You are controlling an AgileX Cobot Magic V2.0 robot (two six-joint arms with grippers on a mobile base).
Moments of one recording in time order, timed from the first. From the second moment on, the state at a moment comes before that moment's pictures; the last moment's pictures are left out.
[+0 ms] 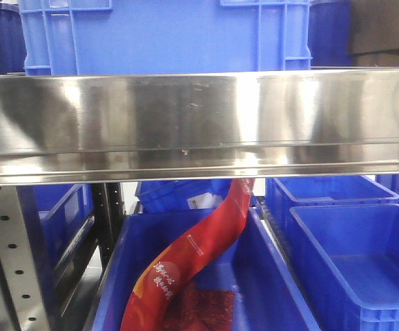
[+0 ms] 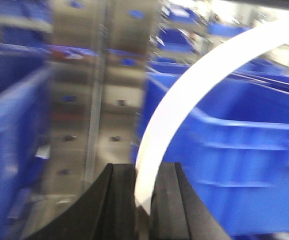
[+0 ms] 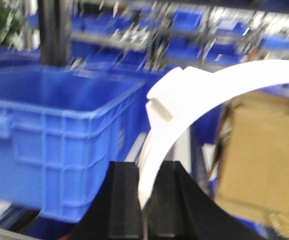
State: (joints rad) left arm -0.06 0.57 -0.66 -0.31 0.24 0.18; right arm -0.04 0.56 -0.70 0.24 0.28 -0.31
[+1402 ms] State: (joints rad) left arm -0.33 1.67 -1.73 -0.20 0.48 0.18; right arm 0.30 1.60 -1.61 0.30 0.47 -0.31
